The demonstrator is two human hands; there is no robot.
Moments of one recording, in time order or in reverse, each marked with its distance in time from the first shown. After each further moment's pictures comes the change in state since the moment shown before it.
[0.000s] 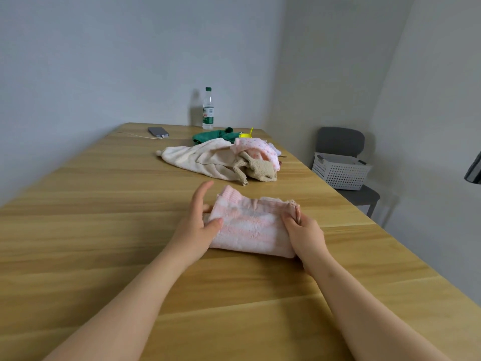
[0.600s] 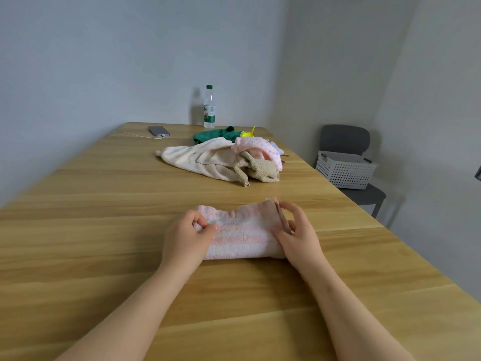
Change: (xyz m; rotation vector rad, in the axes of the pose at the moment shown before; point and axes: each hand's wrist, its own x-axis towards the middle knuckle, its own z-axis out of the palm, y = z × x) left_hand 0.001 -0.006 0.008 0.172 0.323 -0.193; right_hand 0.003 0.009 0.011 0.049 -0.100 -0.169
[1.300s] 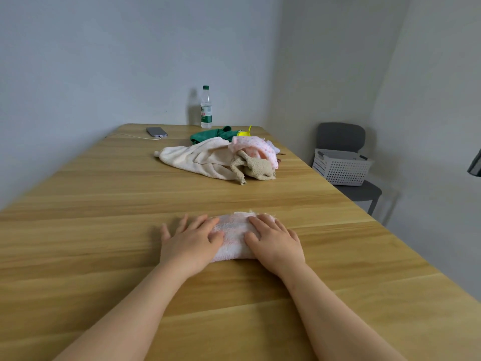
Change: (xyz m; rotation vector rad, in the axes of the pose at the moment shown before) left_hand 0.001 -0.002 0.002 0.731 -0.401 0.083; right_hand -0.010 -0.014 0.023 -0.693 -0.248 -0.013
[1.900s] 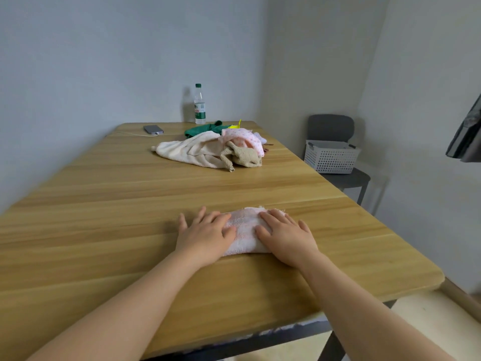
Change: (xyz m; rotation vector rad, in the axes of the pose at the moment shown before) left_hand -0.056 0.045 0.013 0.065 -0.011 0.116; right_hand -0.068 0.042 -0.023 -0.083 -0.052 0.014
